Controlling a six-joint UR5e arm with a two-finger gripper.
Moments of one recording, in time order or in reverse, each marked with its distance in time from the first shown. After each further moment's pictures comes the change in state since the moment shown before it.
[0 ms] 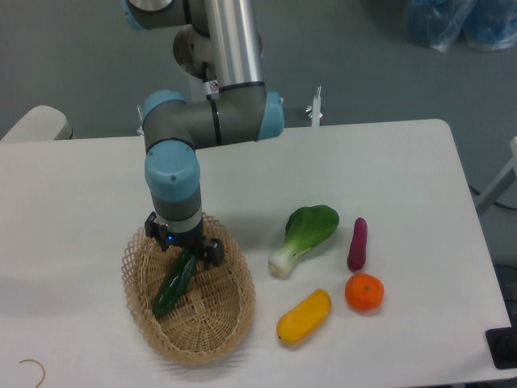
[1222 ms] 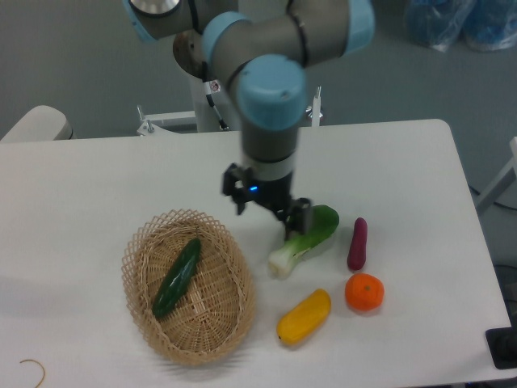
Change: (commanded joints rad) arm 0.127 0.170 0.144 -0.298 -0.002 0.117
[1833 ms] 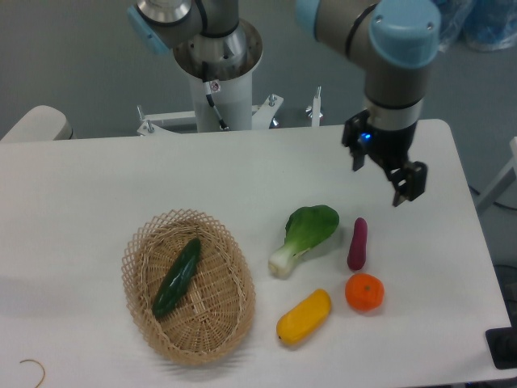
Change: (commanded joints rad) arm 0.255 0.020 0.135 -0.095 0.038 0.626
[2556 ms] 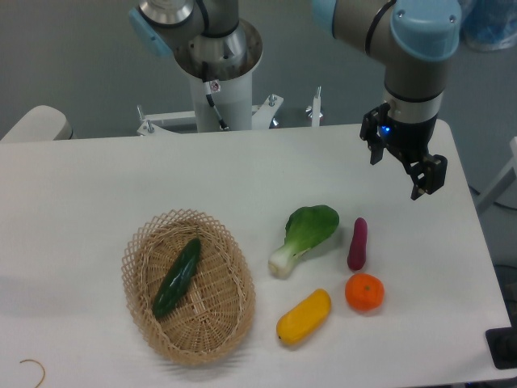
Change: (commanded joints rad) arm 0.156 -0.005 0.040 -0.005 0.026 0.356
